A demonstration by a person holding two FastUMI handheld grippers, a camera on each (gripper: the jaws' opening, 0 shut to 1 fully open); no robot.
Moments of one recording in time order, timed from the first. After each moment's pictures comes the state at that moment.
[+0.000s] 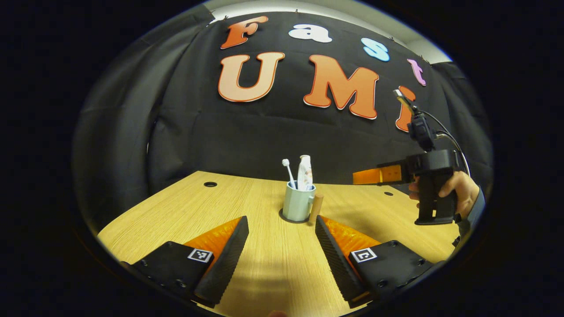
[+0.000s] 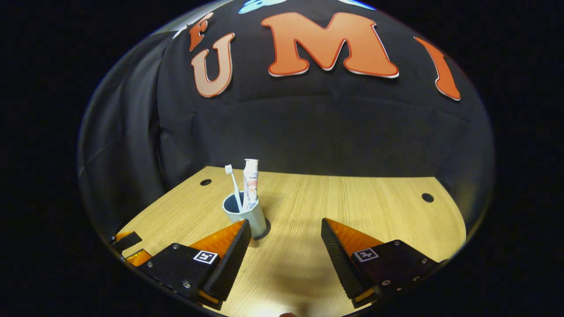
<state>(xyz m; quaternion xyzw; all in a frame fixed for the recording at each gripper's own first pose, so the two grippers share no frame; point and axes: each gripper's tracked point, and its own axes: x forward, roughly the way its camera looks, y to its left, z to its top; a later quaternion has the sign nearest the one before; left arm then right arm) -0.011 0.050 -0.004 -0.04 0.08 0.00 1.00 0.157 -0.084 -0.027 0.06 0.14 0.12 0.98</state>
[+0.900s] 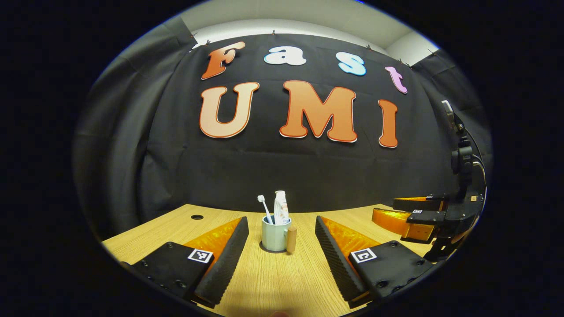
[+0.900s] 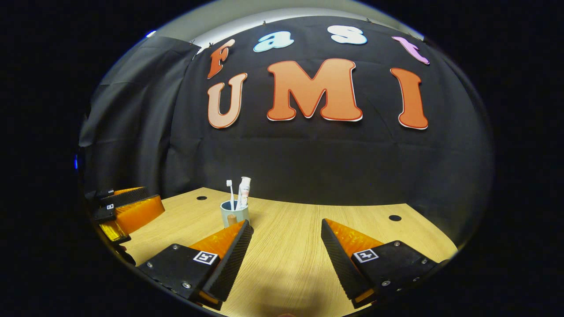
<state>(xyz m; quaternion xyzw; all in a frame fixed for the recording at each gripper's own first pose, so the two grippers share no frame) -0.010 -0.004 0.046 0.00 -0.03 -0.01 1.00 0.070 -0.142 -0.020 0.03 0.00 0.07 1.00</state>
